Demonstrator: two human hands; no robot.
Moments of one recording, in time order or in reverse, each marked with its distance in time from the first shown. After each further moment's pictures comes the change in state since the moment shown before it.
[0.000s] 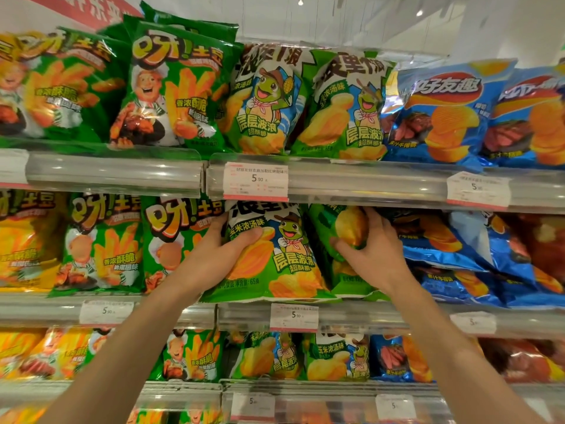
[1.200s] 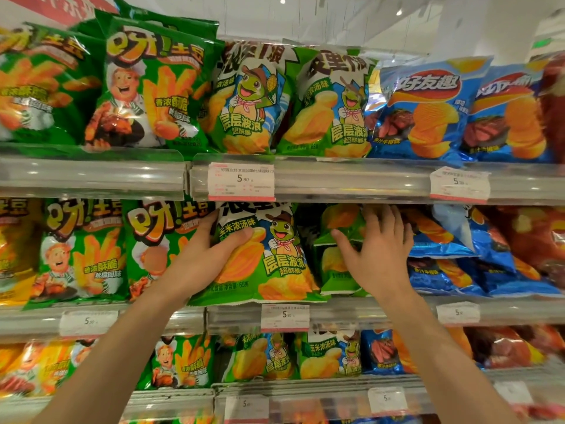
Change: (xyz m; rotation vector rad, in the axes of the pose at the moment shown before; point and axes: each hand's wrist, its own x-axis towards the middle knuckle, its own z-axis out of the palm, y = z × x) left_hand 0.002 -0.003 -0.001 0.035 -0.005 0.049; right_hand -0.020 0.002 -0.004 -0.266 0.272 -0.039
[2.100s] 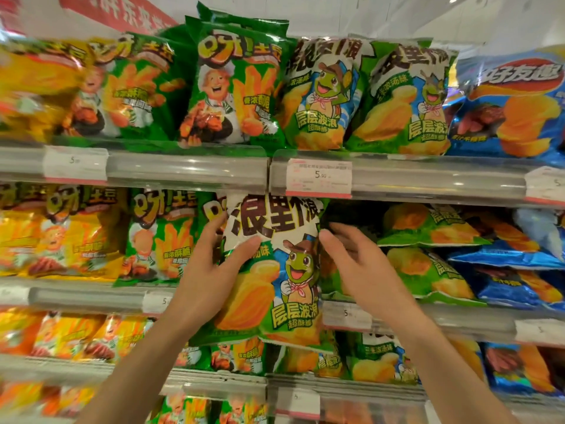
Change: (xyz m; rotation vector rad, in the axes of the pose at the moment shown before) left_hand -0.049 -0.043 -0.067 -0.149 0.192 0.112; right_hand -0.043 -0.115 0.002 0.797 -0.514 0.033
